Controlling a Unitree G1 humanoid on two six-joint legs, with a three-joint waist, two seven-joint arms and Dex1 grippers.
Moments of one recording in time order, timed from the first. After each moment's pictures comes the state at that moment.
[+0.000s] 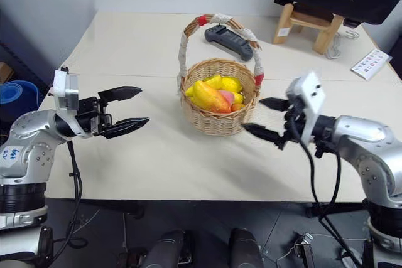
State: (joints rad) left arm -0.49 0.68 0.22 -0.03 -0.62 0.38 -1.12; right arm -0.41 -0.83 -0.24 -0.31 0.64 0.74 0.79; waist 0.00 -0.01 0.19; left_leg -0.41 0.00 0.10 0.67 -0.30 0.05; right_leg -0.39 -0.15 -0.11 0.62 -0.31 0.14
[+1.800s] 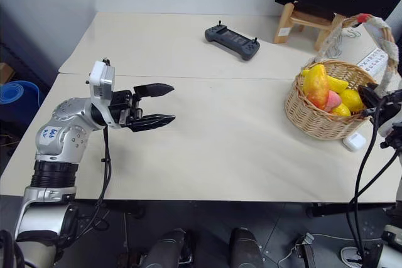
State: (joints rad) left arm -0.69 0.57 0.07 0.13 -0.60 0.39 -1.21; right arm -0.35 -0.78 -0.58 0.23 0.40 0.28 0.66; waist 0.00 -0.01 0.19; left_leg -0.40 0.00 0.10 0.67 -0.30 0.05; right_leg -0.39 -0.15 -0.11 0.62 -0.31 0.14
